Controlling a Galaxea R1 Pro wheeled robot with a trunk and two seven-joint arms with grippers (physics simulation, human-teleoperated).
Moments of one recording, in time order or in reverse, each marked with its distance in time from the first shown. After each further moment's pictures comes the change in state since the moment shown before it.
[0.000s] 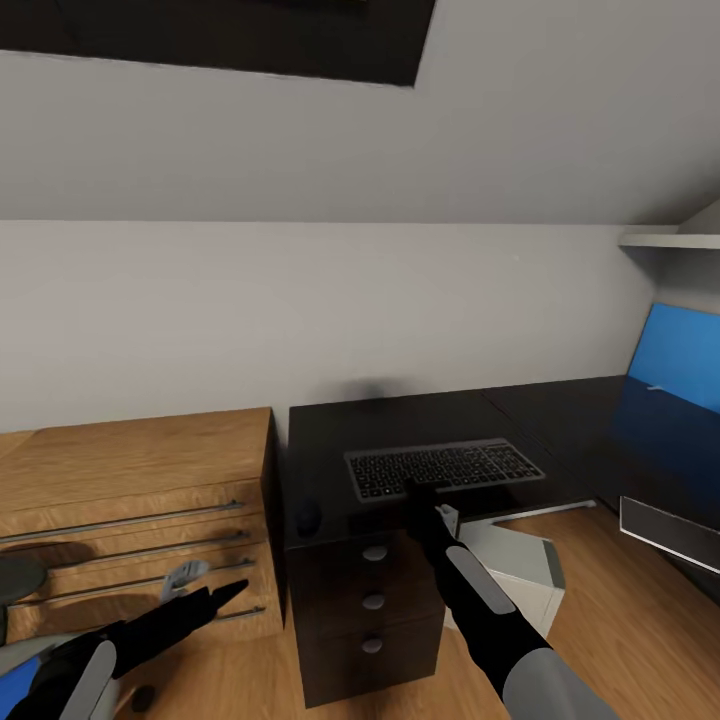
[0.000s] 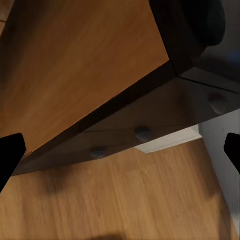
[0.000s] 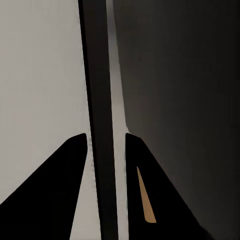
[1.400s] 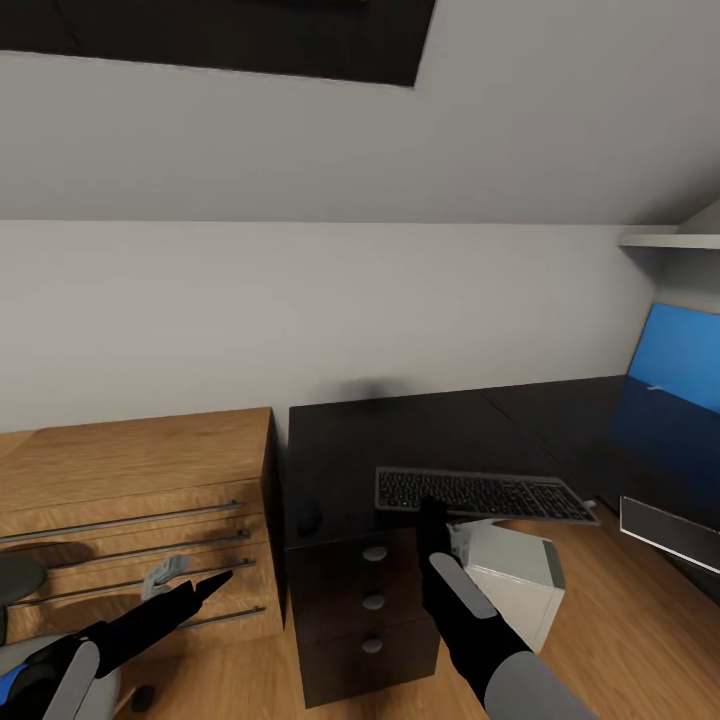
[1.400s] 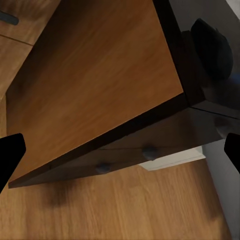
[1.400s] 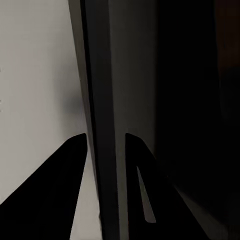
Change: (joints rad) left arm 0.000 -0.004 0.090 -0.002 0.001 -0.001 -0.001; right arm 0.000 0.058 0.008 0.051 0.002 -0.374 -0.077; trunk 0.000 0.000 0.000
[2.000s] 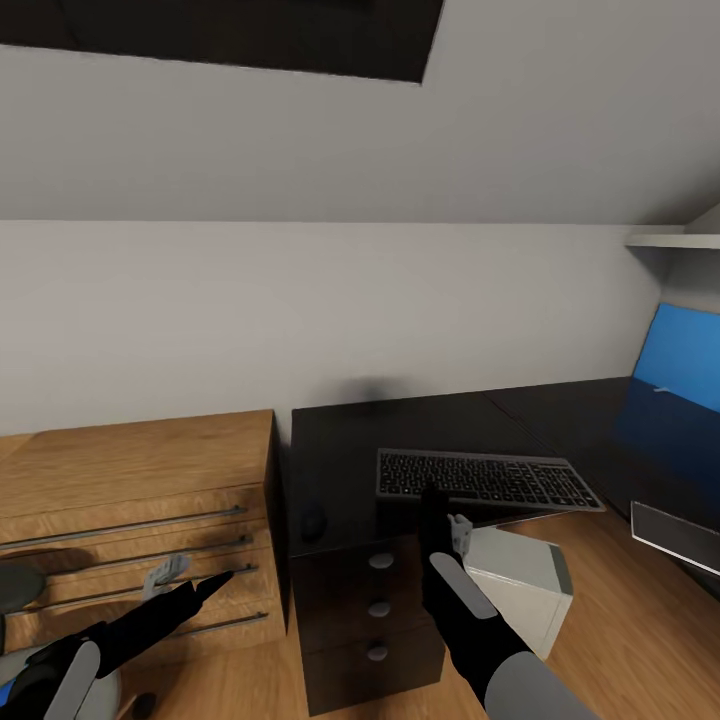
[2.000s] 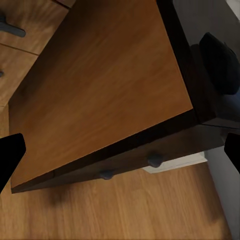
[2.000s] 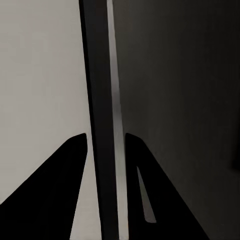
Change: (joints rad) left arm 0.000 -0.001 -0.001 0.000 0.000 -0.001 0.000; right arm 0.002 -0.001 -0.001 -0.006 -0.003 -0.001 0.153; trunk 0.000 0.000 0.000
